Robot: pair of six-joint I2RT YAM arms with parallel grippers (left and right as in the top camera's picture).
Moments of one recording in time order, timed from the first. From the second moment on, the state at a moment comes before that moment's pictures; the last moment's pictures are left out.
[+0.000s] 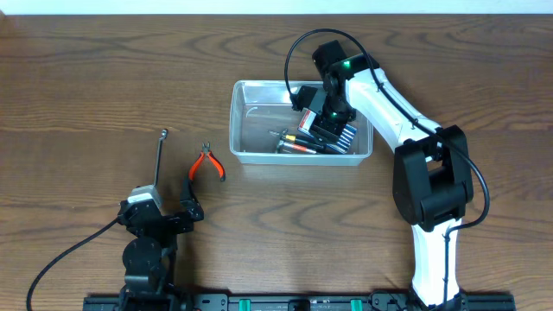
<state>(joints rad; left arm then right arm) -0.08 0.01 0.10 -0.32 -0.16 -0.25 0.39 2.21 1.79 -1.07 -0.11 -0.70</state>
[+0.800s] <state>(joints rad) -0.08 0.01 0.10 -0.32 -0.16 -0.25 0.39 2.21 1.79 -1.03 -0.11 -0.70</state>
